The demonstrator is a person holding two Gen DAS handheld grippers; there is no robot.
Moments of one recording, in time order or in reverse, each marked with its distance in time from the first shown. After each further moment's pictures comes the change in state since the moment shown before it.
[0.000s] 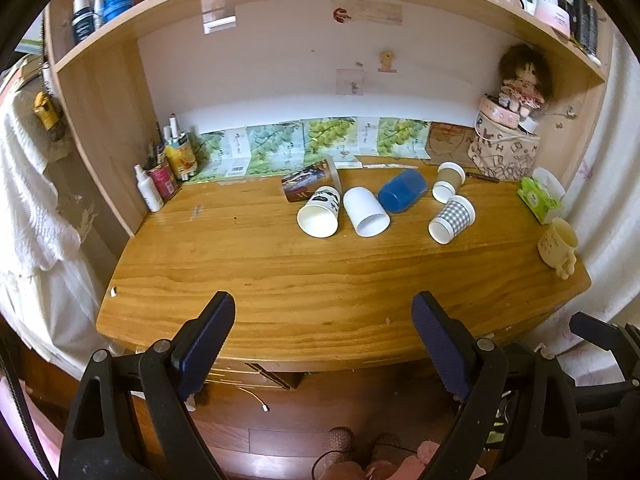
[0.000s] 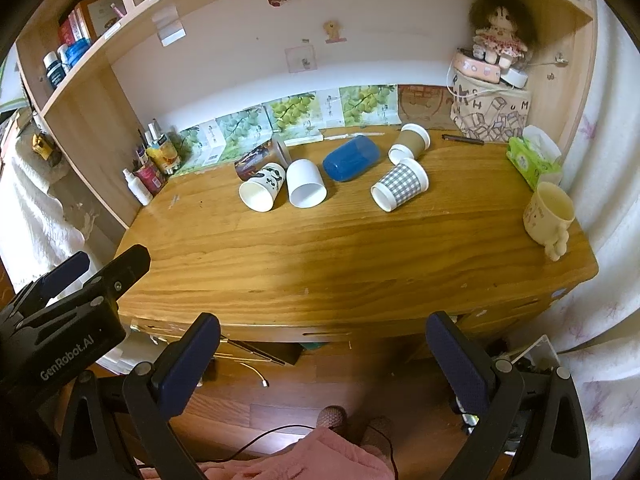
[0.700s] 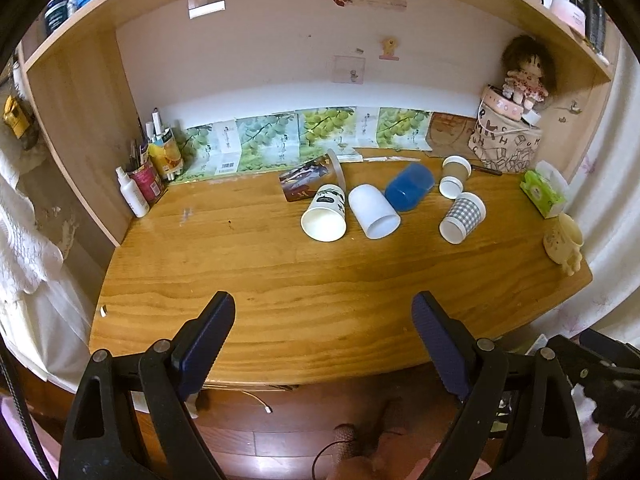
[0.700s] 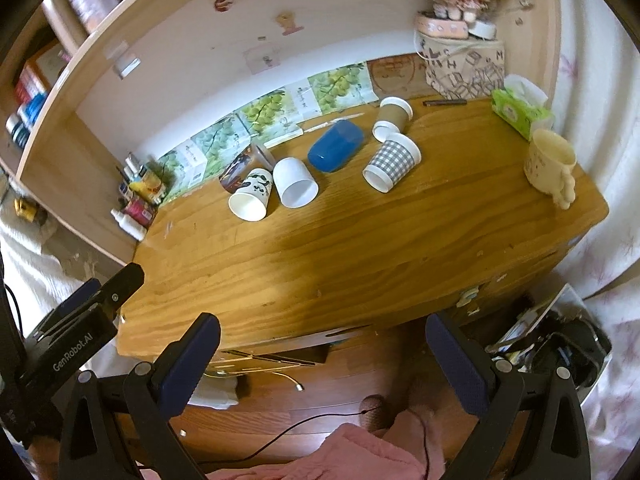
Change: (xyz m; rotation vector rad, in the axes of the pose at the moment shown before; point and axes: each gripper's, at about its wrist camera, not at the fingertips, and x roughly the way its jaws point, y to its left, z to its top) left arm 0.039 0.031 0.029 0.039 0.051 -0.042; right arm 0.017 -0.007 0.013 0.236 0.037 0.031
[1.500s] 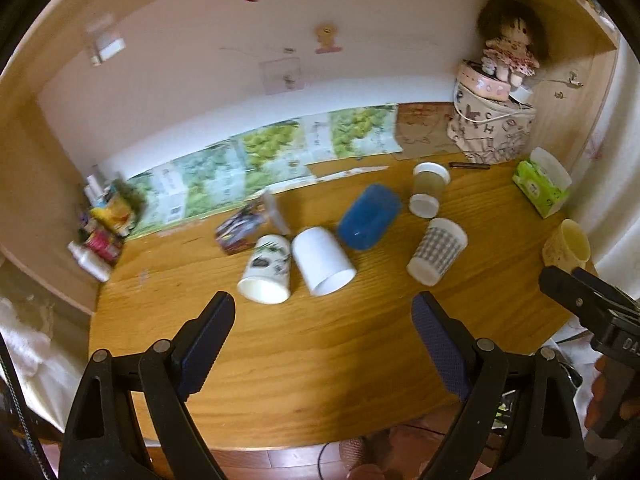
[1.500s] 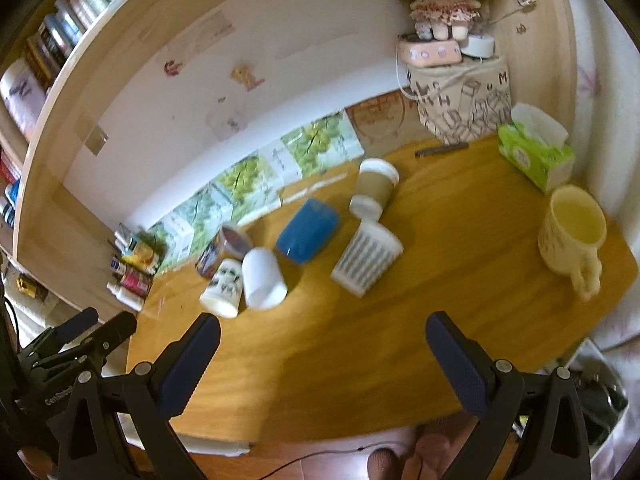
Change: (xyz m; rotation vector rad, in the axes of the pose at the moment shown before) left arm 0.072 -0.098 0.110 0.150 0.081 -0.009; right arm 0.057 -0.100 0.139 0.030 -0.130 0.092
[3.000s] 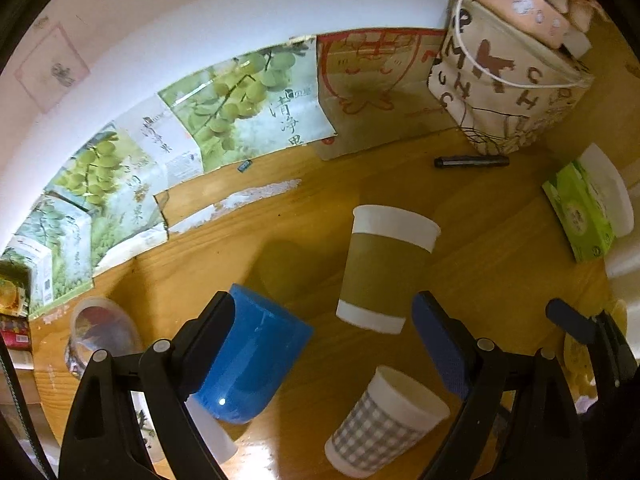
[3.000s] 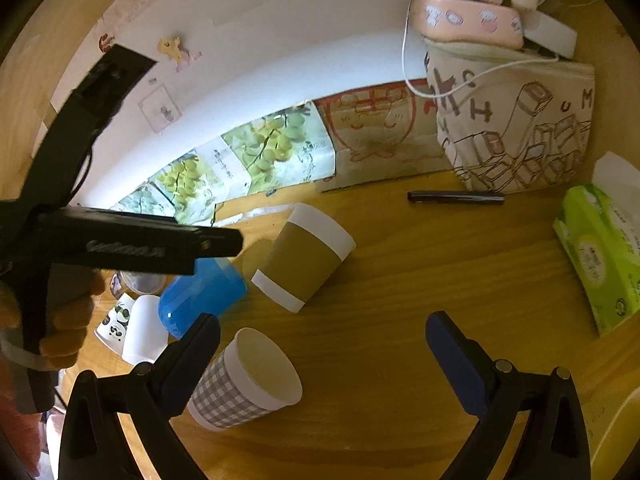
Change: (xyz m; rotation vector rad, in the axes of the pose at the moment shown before) left arm 0.253 -0.126 0.154 0.083 0.292 -0.133; right arm 0.174 -0.102 0.100 -0.205 0.094 0.049
